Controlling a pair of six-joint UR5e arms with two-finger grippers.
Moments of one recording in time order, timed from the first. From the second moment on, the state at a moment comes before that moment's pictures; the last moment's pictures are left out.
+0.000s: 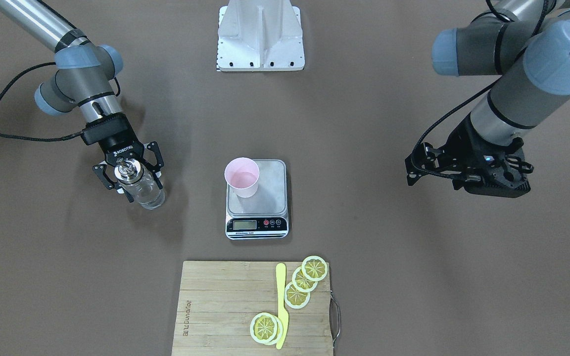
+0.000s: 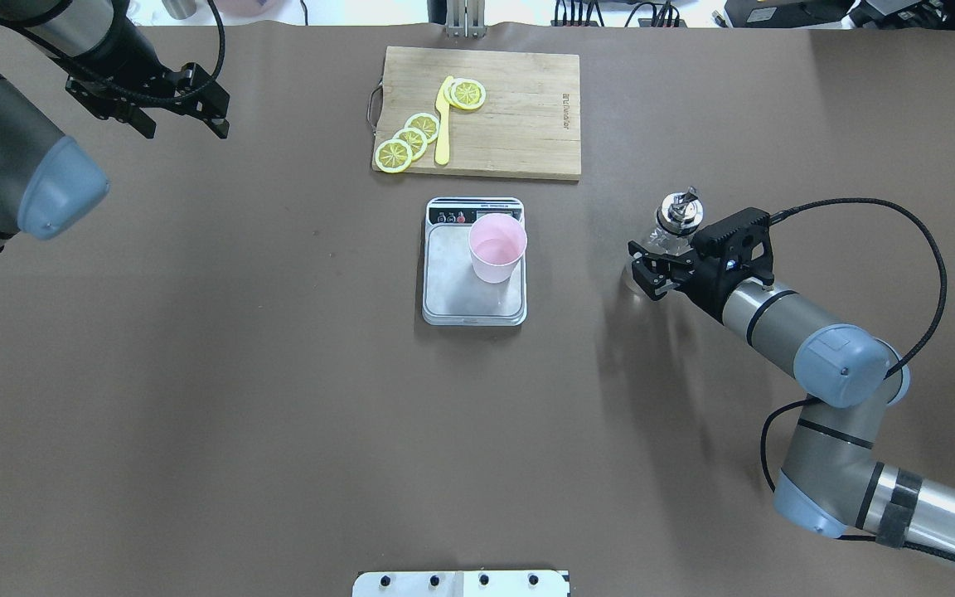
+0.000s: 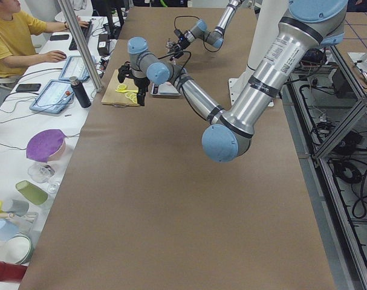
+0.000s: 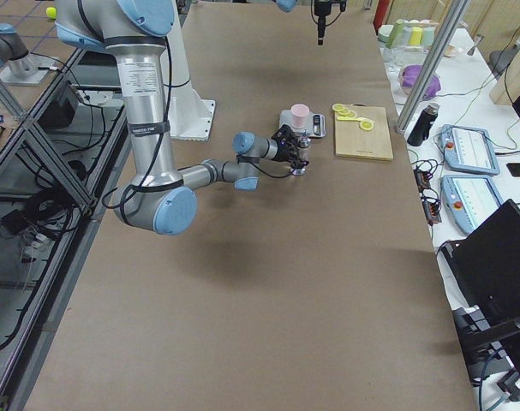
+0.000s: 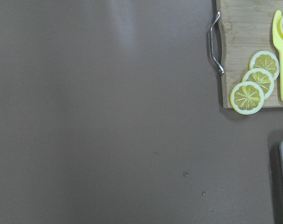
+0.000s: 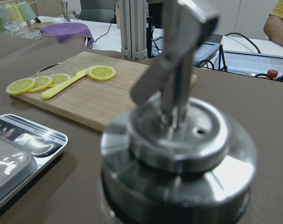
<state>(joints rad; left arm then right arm) -1.04 -2.13 -1.70 -1.56 -2.25 -0.74 0.50 -1.38 1.53 -0.32 1.21 0.74</state>
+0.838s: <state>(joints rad) -1.12 -2.07 -1.71 -1.55 -2.26 -0.54 0.56 -1.36 1.76 -0.81 1.25 0.55</state>
